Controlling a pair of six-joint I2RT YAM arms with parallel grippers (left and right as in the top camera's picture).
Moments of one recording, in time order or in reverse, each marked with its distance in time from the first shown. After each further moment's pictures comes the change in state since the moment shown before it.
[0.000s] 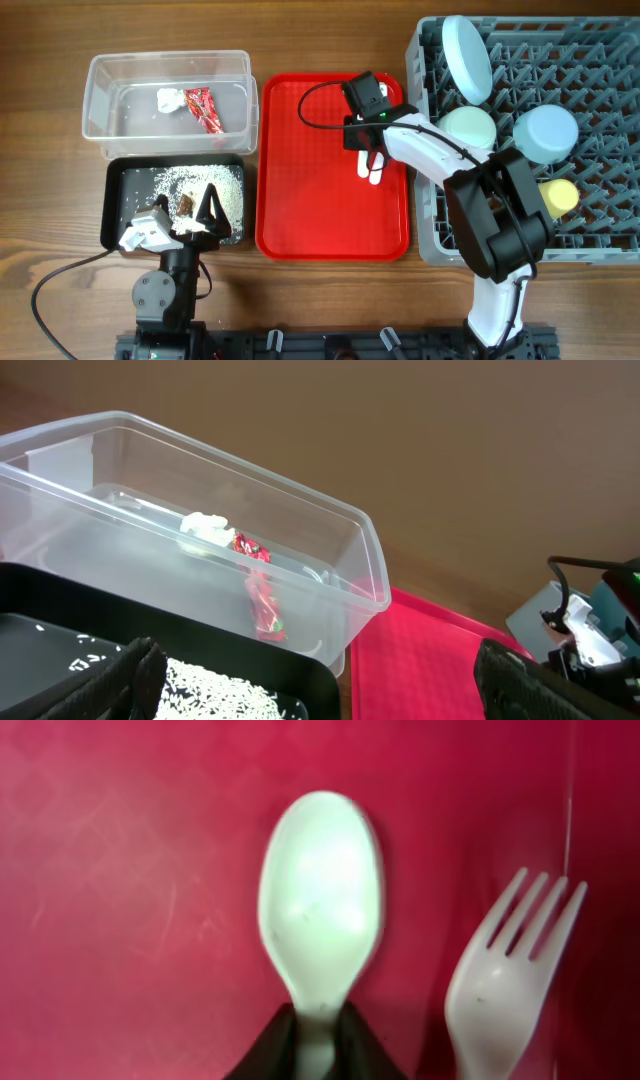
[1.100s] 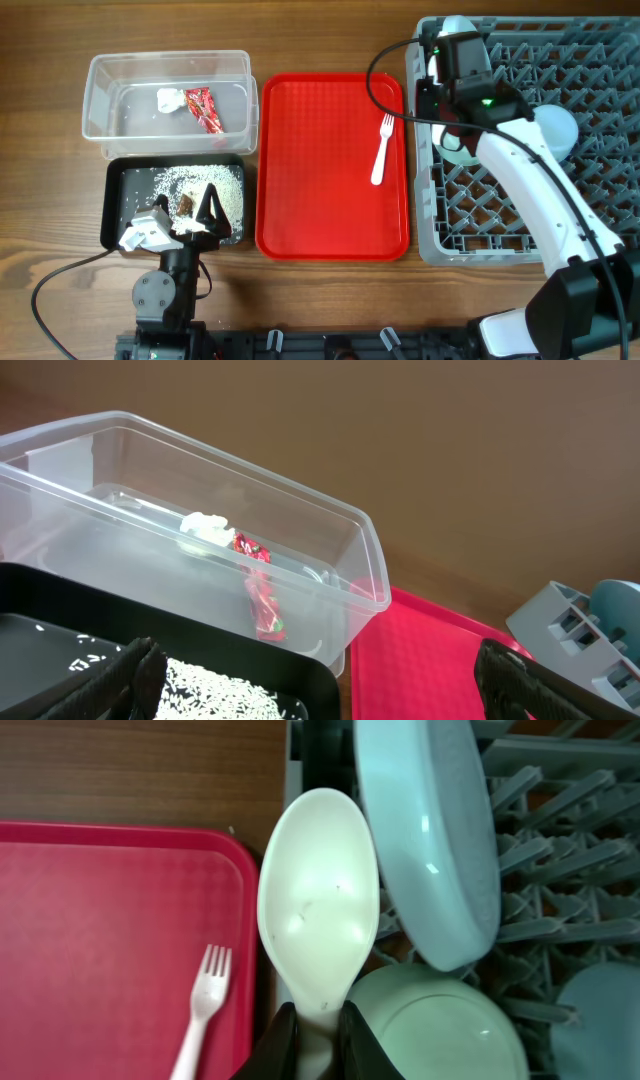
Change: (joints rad) left arm 0.000 0.000 0.000 0.000 0.000 0.000; right arm -0.231 -0.439 -0.002 -0.185 0.079 -0.321
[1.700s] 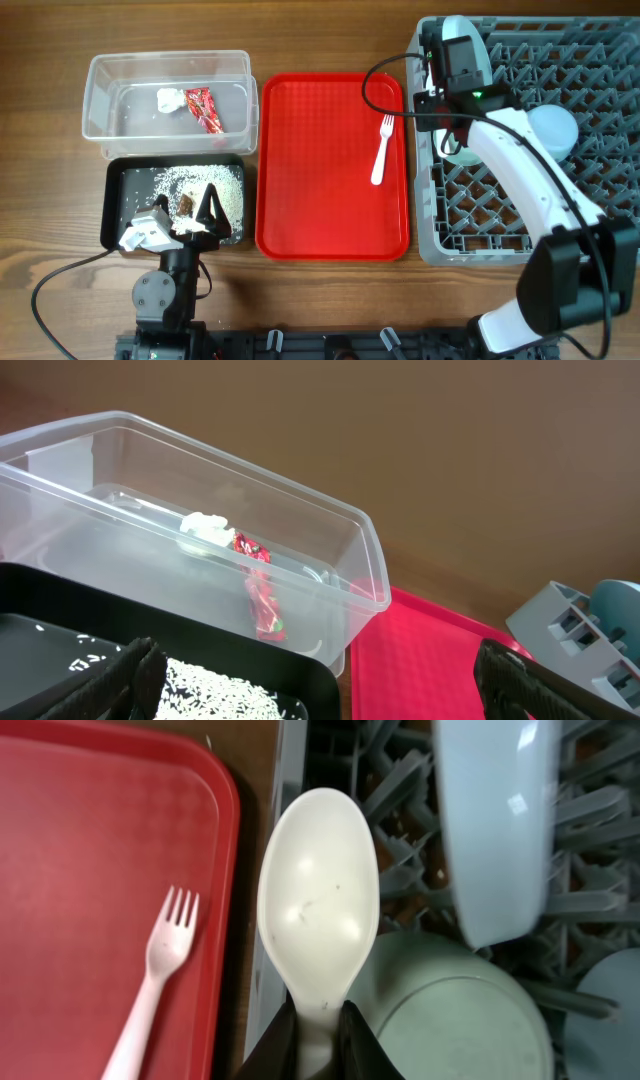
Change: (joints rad) left arm 0.000 0.000 0.000 0.000 0.000 0.000; right arm -0.008 0.105 0.000 -0.057 0.000 -0.081
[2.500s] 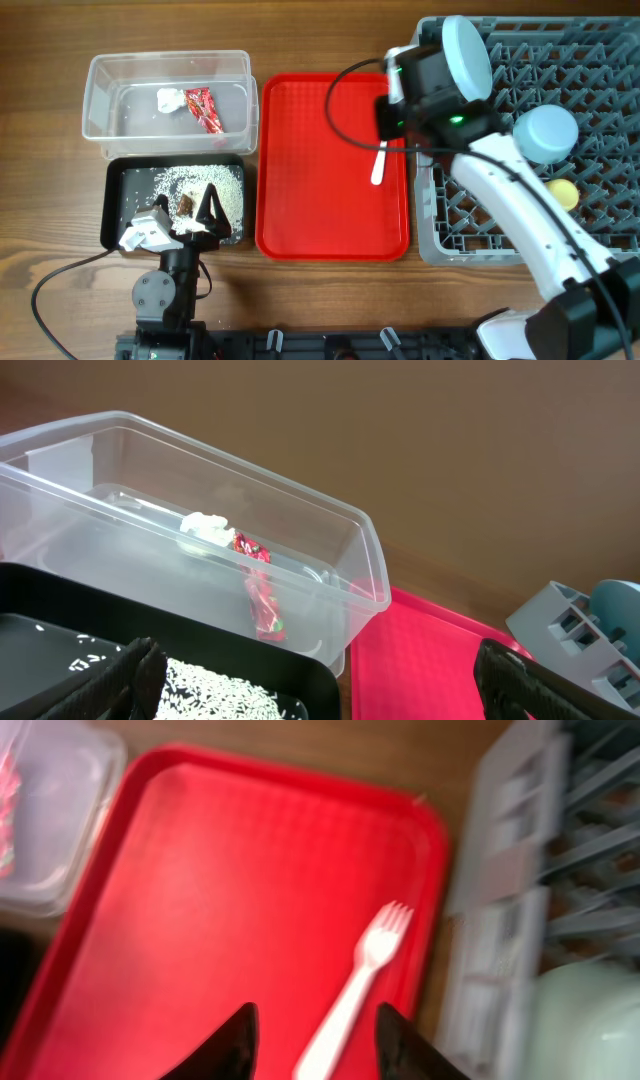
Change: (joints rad) left arm 0.000 0.000 0.000 0.000 0.000 0.000; right arm 0.210 -0.132 0.000 0.008 -0.151 0.119
